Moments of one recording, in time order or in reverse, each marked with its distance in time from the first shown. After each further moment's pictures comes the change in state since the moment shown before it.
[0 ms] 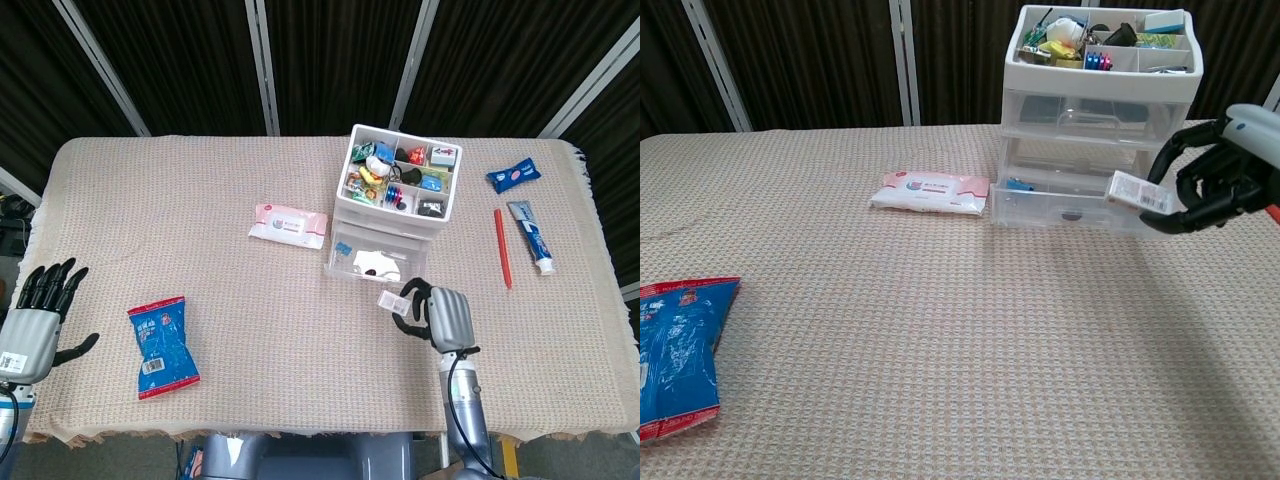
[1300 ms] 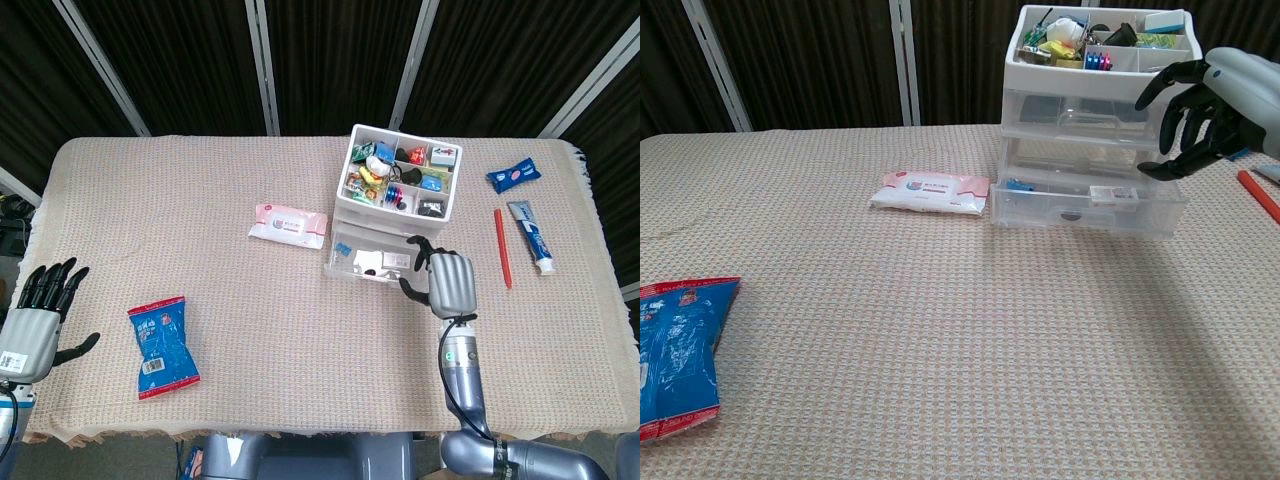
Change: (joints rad) left arm -0.002 0.001 0.000 0.000 0.002 -0.001 -0.016; right arm 0.121 -0.002 0.018 0.179 -0.058 0.024 -0.059
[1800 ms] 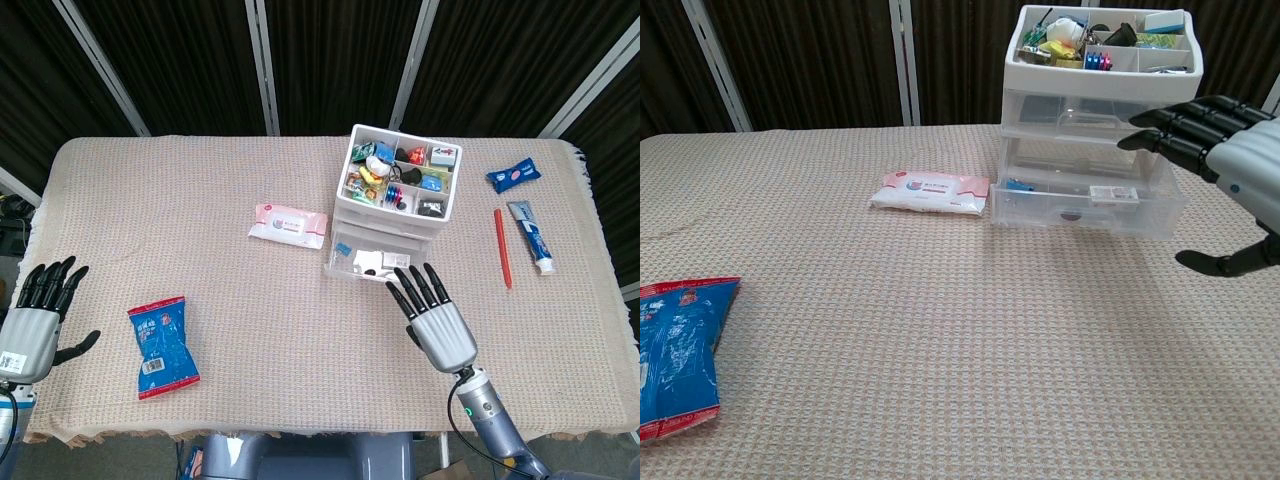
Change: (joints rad) left arm 0.001 -0.012 -0.005 0.011 0.016 0.022 -0.008; right arm -0.080 0.068 -0.335 0.241 -0.505 0.090 -0.076
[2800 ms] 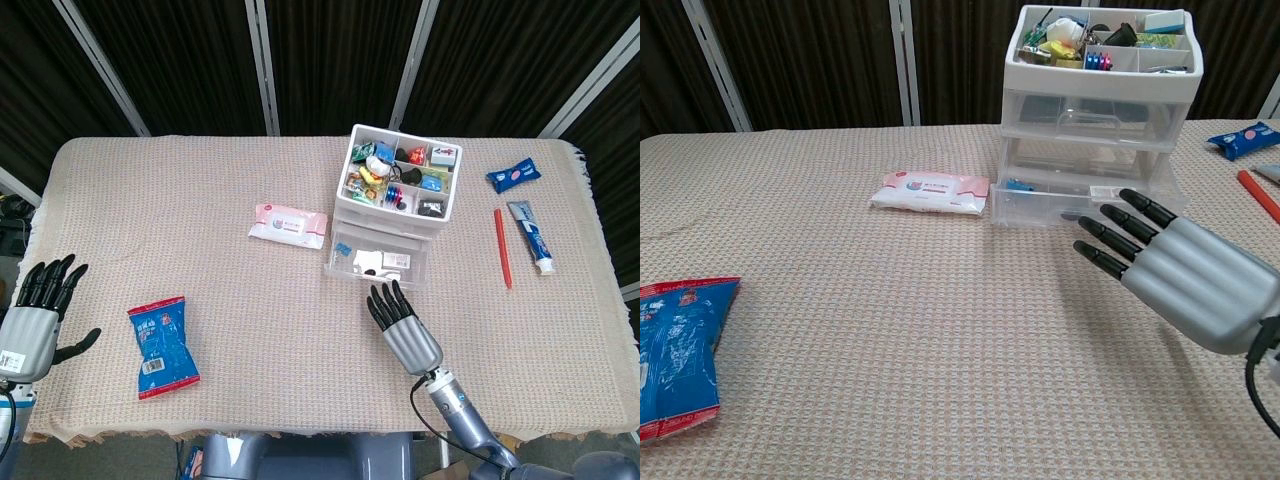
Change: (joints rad) left arm -0.003 -0.006 -0.004 0.013 0.007 0.008 -0.025; right arm -0.013 -0.245 0.032 0.360 -0.033 -0.182 -0.448
